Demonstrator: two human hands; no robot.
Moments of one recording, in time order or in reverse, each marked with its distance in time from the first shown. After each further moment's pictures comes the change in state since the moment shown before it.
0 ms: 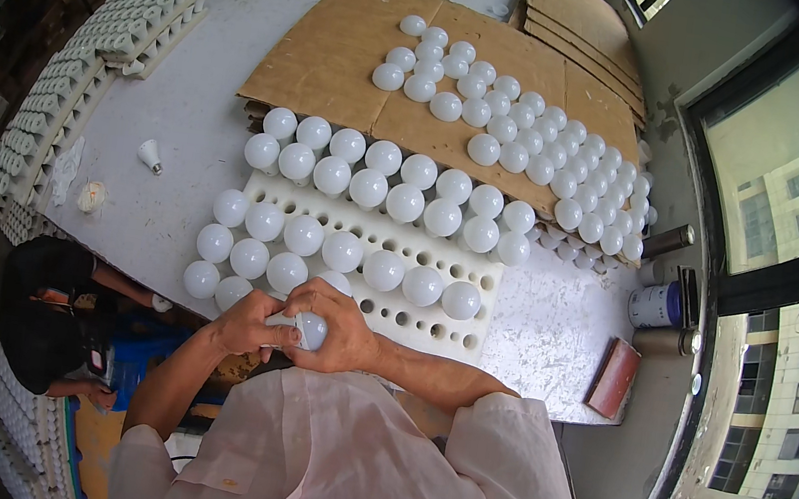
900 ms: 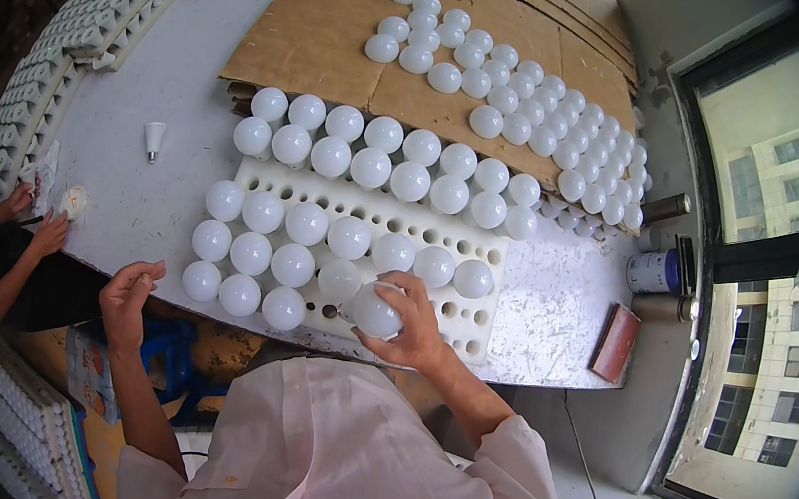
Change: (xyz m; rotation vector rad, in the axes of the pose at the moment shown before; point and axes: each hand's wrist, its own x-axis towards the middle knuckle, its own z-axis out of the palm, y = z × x) left_hand -0.097 -0.043 -0.115 0.107 0.915 0.382; right_hand -0.063 0.024 -0.024 -0.418 0.253 0.020
